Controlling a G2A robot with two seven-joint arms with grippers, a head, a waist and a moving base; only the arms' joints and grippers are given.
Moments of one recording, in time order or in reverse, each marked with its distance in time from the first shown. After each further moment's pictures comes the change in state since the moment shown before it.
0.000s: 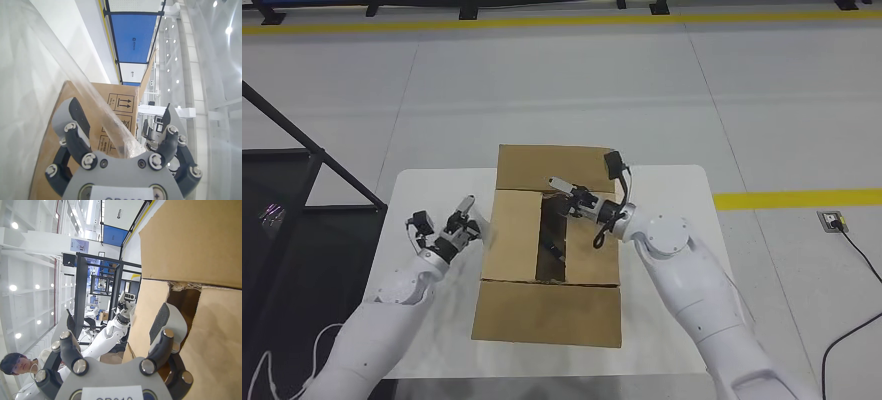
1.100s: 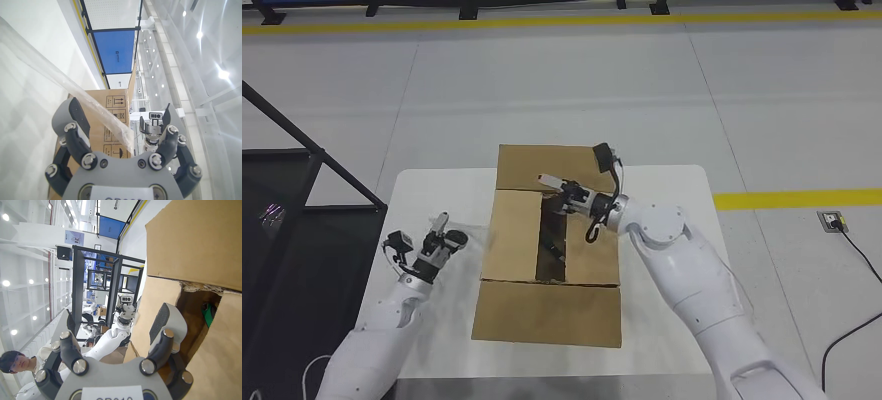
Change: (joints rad) left arm 0.163 0.003 -0.201 -0.005 0.087 -0.200 -0.021; right arm 0.065 -0.008 -0.059 0.019 0.007 0.052 0.026
